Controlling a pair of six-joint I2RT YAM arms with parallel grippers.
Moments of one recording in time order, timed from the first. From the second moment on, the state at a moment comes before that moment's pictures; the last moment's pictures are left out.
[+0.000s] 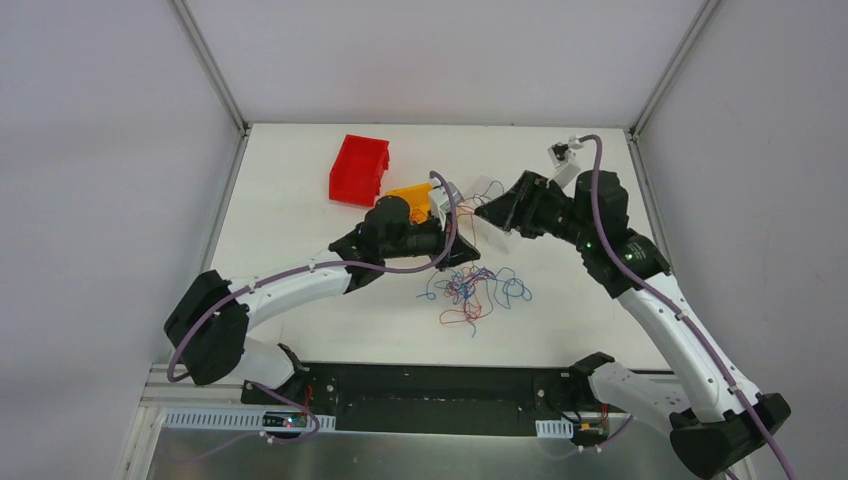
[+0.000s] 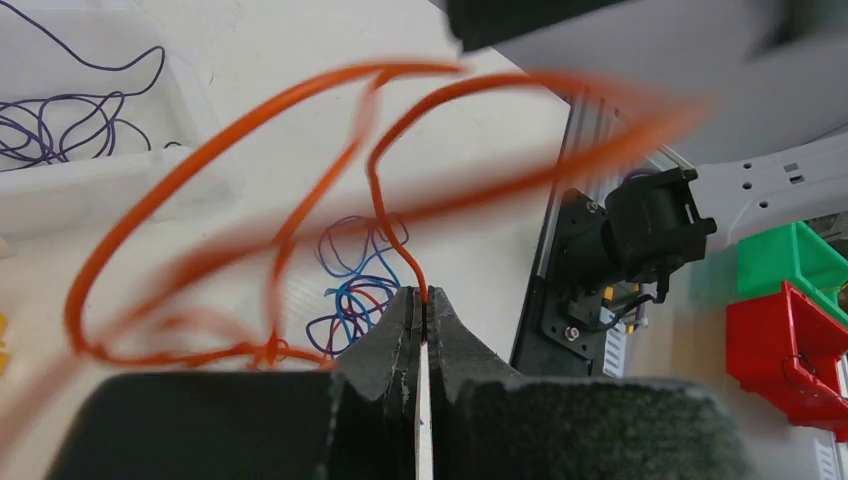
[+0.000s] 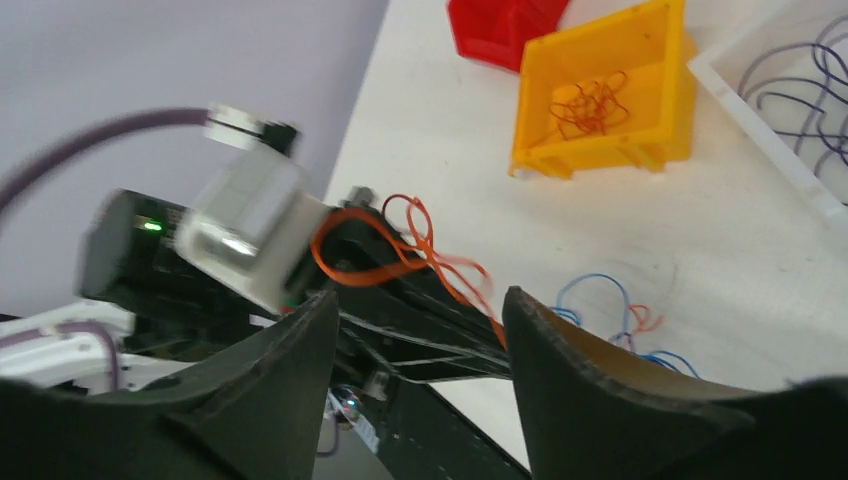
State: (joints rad) left arm -0.84 1.41 0.89 0.34 0.46 -0.37; right arm 0.48 0.98 1.12 -0.43 -0.35 0.74
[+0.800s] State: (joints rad) left arm -0.82 1.28 1.04 0.17 0.45 -0.59; right arm 0.68 0.84 0.47 0.11 -0.39 0.49
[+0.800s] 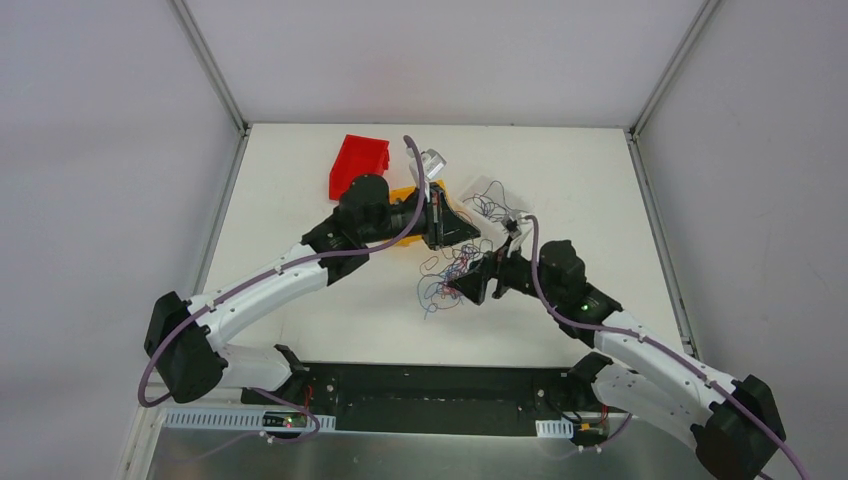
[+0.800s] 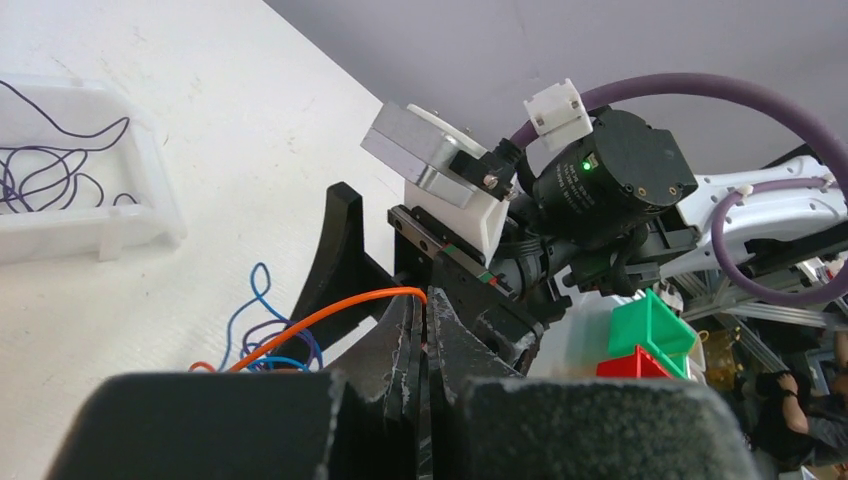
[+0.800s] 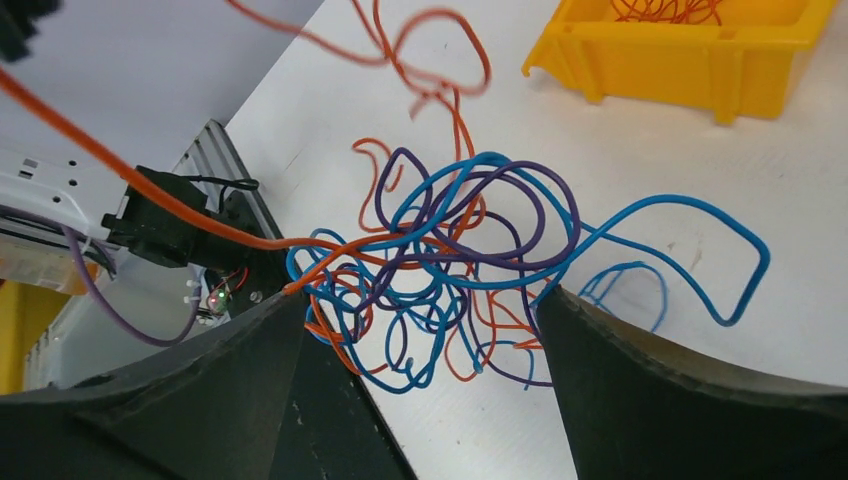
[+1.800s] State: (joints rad) left arm -0.64 0.88 1.18 -0.48 -0.14 -0.35; right arm 0.77 0.71 0.34 -0.33 0.49 0.97
